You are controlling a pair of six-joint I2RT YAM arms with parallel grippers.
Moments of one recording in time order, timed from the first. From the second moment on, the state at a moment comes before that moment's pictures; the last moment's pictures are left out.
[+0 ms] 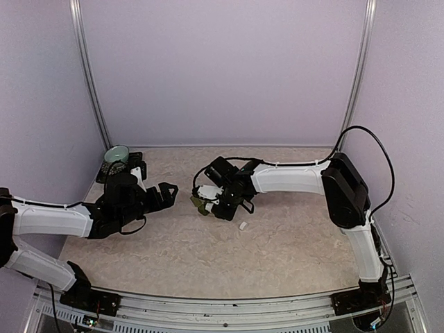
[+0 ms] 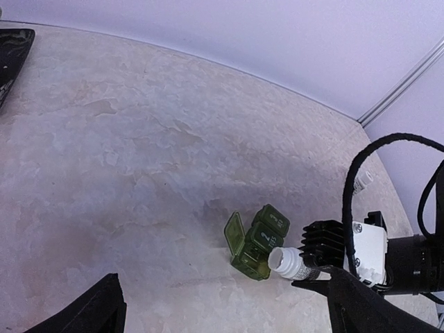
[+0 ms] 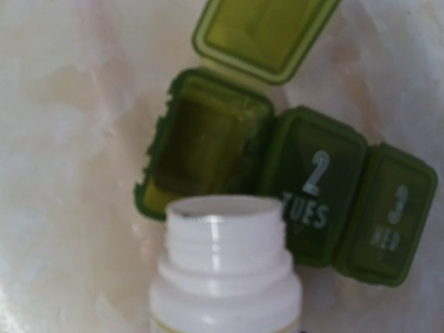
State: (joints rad) left arm -0.68 1.28 0.52 0.37 -0.22 -0.63; right arm 0.93 2.25 1.78 -0.61 0.09 -0.35
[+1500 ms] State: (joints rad) left arm -0.68 1.28 0.48 0.41 -0.22 -0.65; right arm 1.00 2.29 1.84 -0.65 0.39 -0.45
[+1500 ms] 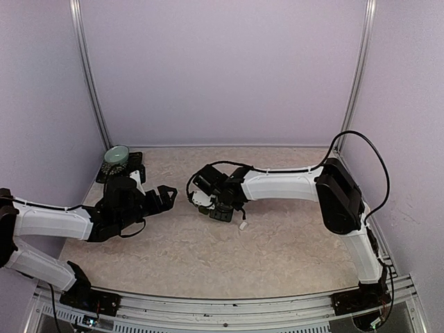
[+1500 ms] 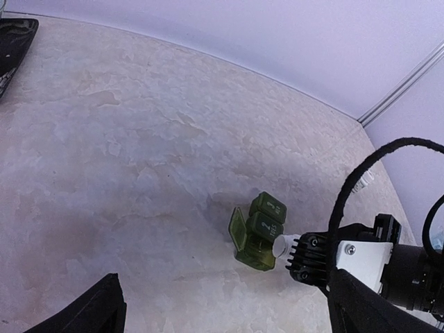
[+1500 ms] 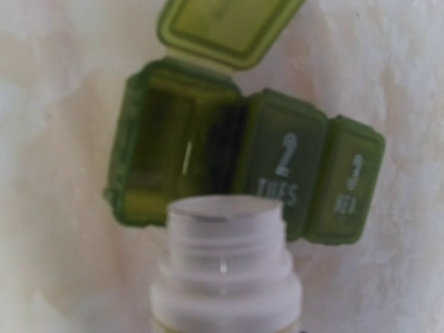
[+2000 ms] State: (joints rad) left arm -0.67 1.28 0.47 0.42 -0.21 -0.65; right arm 1.04 2.29 1.84 -0.66 0.46 -0.50
